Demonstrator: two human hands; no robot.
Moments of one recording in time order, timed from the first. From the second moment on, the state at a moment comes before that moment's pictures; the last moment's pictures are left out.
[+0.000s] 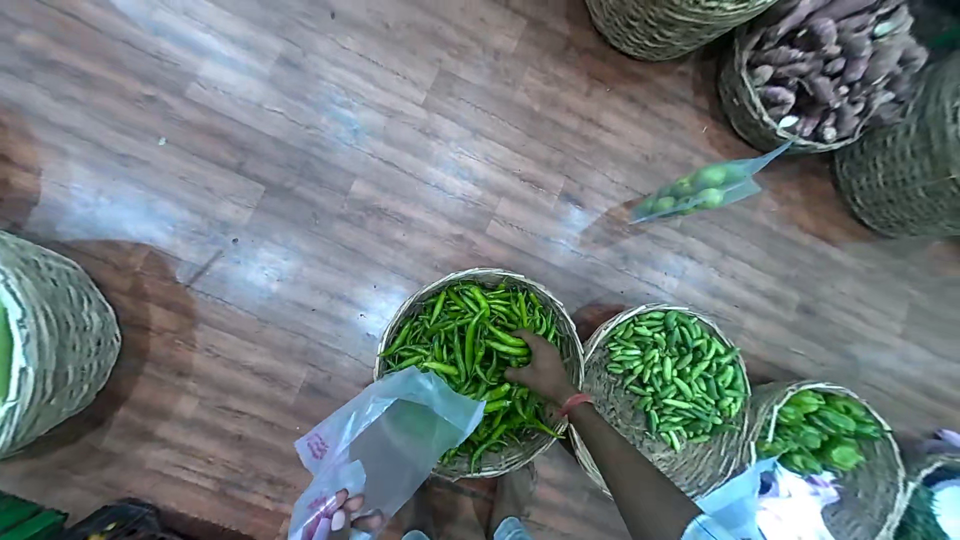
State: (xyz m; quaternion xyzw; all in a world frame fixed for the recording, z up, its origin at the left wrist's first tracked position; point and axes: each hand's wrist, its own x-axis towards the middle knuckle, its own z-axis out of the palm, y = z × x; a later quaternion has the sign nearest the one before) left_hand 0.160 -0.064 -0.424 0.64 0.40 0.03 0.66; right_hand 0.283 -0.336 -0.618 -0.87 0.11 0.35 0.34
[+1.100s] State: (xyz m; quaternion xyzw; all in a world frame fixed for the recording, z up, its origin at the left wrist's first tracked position) left_hand 0.167 -0.091 -0.447 0.79 0.19 -0.10 0.58; right_hand 0.199 -0.376 -0.434 -0.33 0.06 0.32 0.89
